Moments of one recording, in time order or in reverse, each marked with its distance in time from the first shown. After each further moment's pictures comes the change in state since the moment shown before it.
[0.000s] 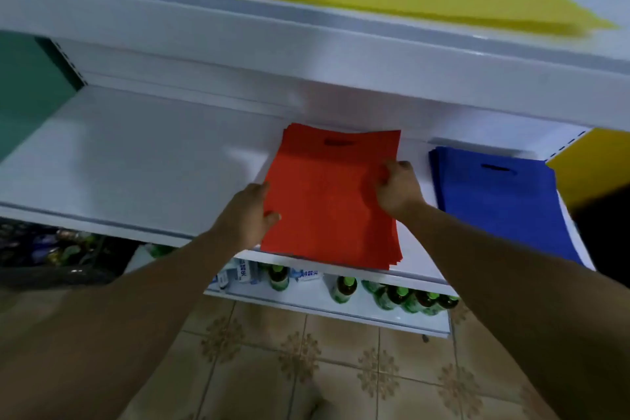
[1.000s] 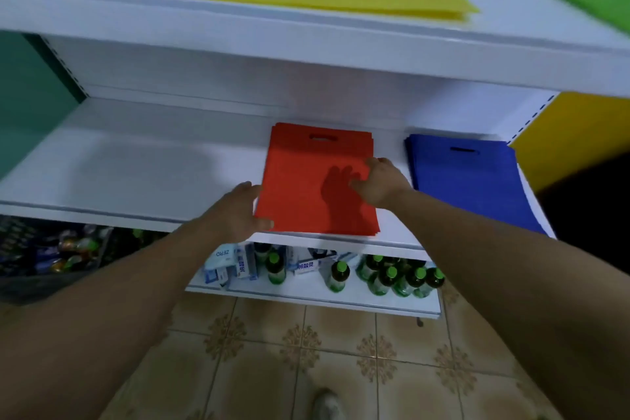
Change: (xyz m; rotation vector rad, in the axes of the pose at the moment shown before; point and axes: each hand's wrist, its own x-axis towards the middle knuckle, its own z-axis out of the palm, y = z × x) left_hand -0.053 0.019 -0.016 0.050 -0.186 0.011; right_hand -0.060 -0.011 -0.032 -0.214 -0.172 0.000
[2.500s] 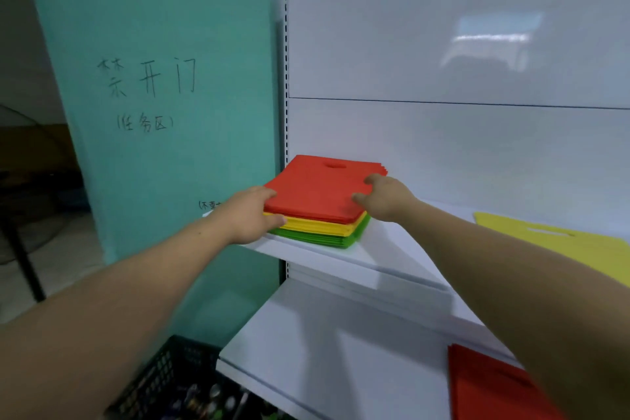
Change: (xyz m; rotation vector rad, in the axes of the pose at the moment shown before) left_hand -0.183 -0.156 -0.400 0.151 0.718 -0.110; right_hand -0.017 -0.479 -0.158 -0.051 0.336 -0.546
